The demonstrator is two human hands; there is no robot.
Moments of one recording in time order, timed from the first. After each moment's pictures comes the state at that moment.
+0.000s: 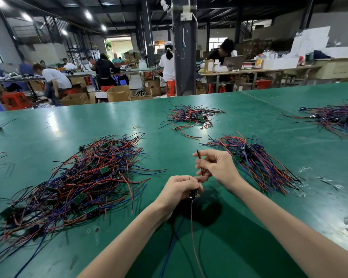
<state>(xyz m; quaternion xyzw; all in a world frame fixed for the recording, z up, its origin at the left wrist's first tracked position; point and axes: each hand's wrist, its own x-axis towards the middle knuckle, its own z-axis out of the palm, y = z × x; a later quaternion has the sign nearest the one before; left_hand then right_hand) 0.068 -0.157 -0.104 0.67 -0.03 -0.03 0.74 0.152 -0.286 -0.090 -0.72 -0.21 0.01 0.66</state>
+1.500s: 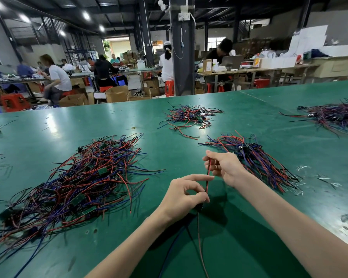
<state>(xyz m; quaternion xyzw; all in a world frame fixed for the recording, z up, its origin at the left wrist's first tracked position) 0.053 -0.170 -0.102 0.81 -0.12 0.09 0.56 0.169 -0.296 -0.082 -0.66 0.00 0.14 0.74</state>
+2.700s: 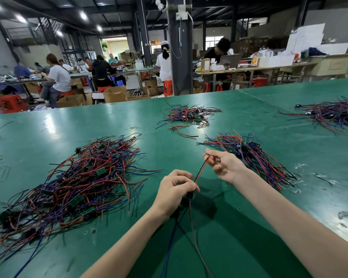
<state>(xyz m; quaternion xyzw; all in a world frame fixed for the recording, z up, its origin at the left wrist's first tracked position) 0.061 -0.162 -0.106 0.76 0.01 0.10 0.65 0.175 -0.299 -0.078 -0.54 0.06 0.21 0.82</state>
